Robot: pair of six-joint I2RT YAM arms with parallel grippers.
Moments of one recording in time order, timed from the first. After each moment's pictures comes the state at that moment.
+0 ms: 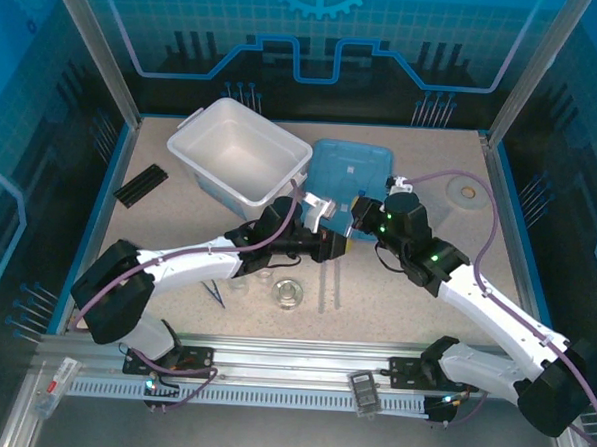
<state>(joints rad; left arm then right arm) -0.80 1.52 0.89 0.25 0.43 -0.64 0.62 1.05 0.84 -0.23 0.18 0.78</state>
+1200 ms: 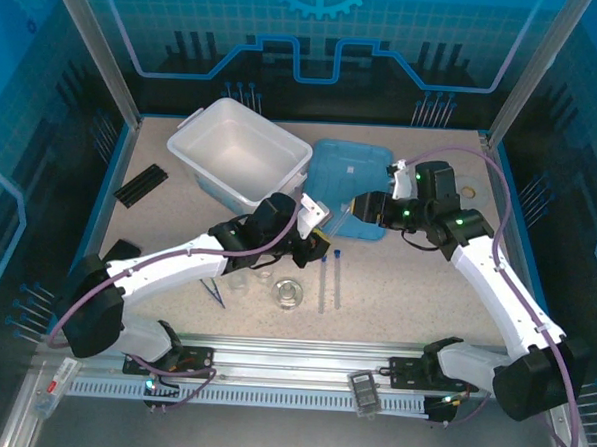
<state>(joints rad) -0.79 1.40 0.96 -0.16 0.25 -0.16 0.31 1.17 1.08 -0.60 -0.54 0.50</state>
